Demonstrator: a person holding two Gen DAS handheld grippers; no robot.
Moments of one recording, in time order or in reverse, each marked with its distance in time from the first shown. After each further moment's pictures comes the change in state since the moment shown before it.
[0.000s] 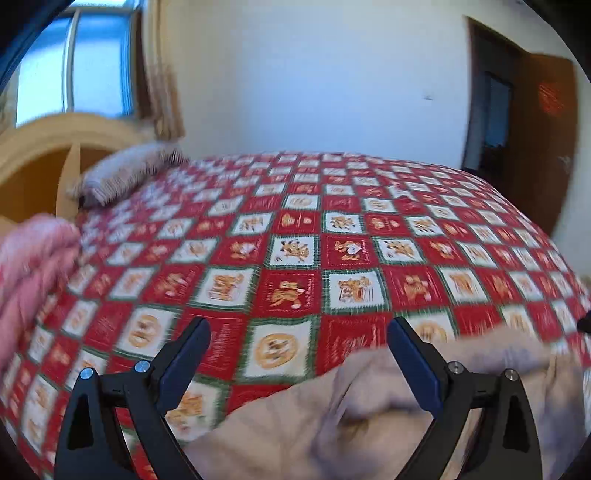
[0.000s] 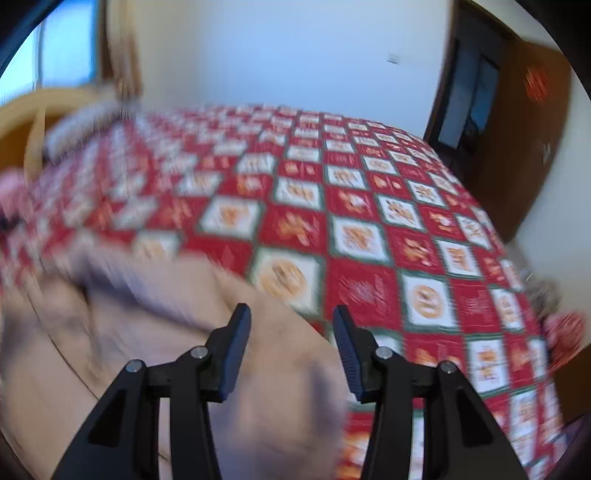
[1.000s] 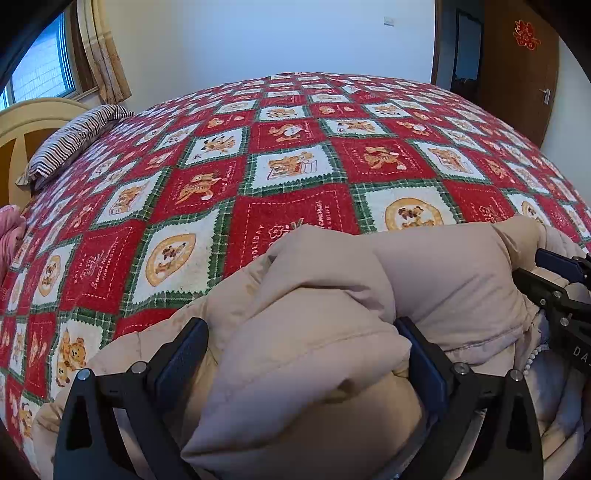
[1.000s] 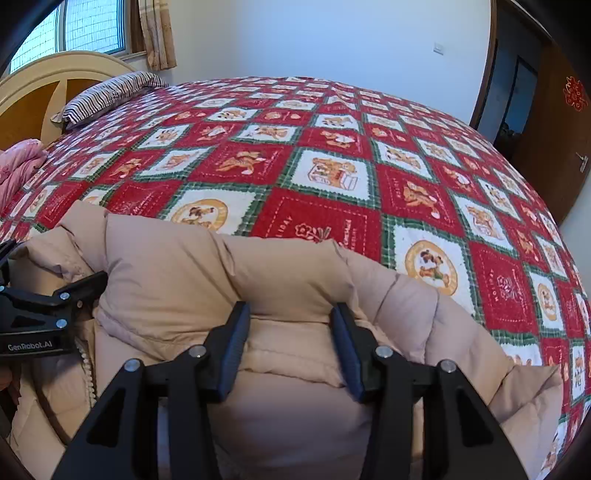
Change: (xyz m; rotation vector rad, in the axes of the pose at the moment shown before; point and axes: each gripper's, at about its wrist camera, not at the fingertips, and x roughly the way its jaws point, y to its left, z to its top) left arm 0.076 -0.056 -0.094 0.179 0.232 -0.083; right arm 0.102 0.091 -0.039 -0.116 0.066 0.065
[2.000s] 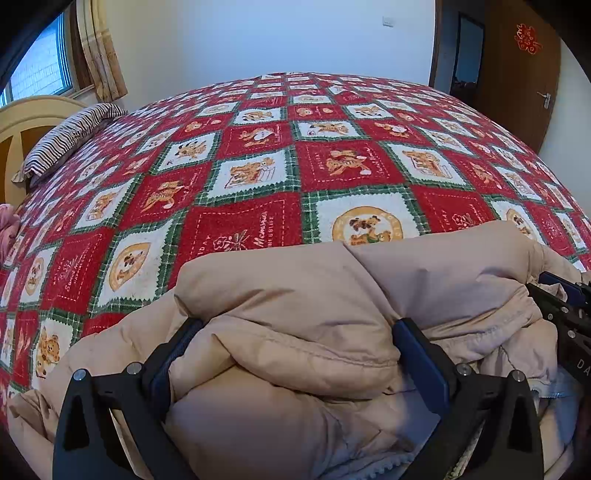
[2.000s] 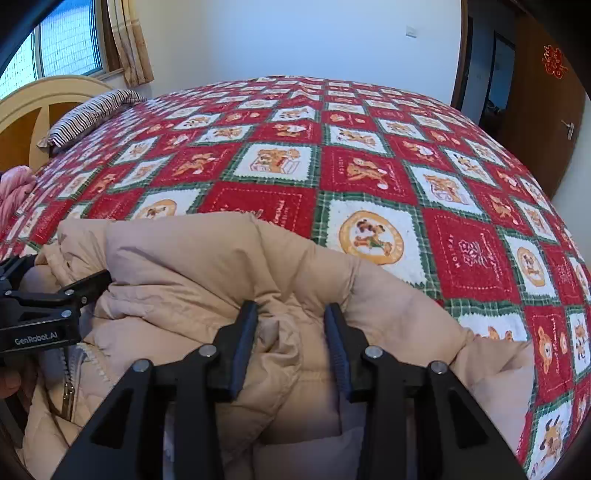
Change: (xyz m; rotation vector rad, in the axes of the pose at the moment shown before) left arm 0.002 -0.038 0.008 -0.029 -0.001 -0.026; right arm -0.010 -0.048 -0.016 0.100 0.004 -0.001
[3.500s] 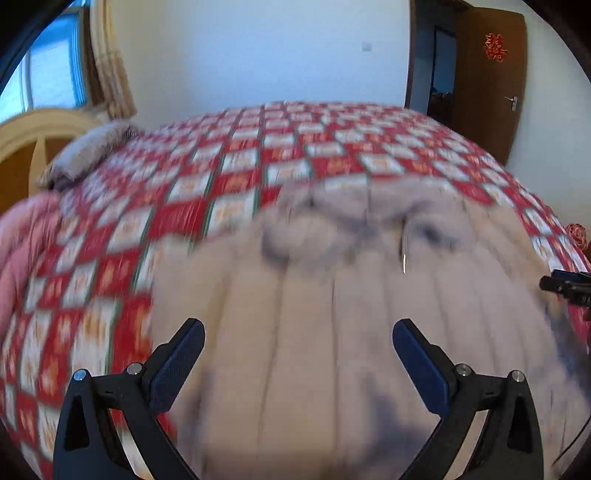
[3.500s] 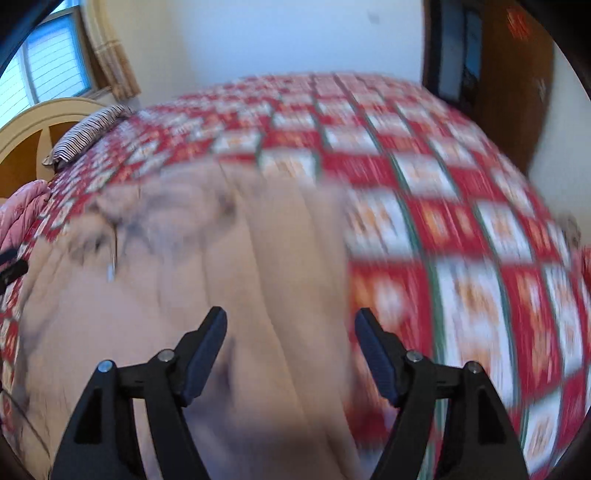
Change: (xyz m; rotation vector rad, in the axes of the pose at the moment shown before) left arm -0.190 0.065 -0.131 0.030 -0.070 -0.043; right arm -0.129 -0.083 -0.098 0.139 0.074 0.029
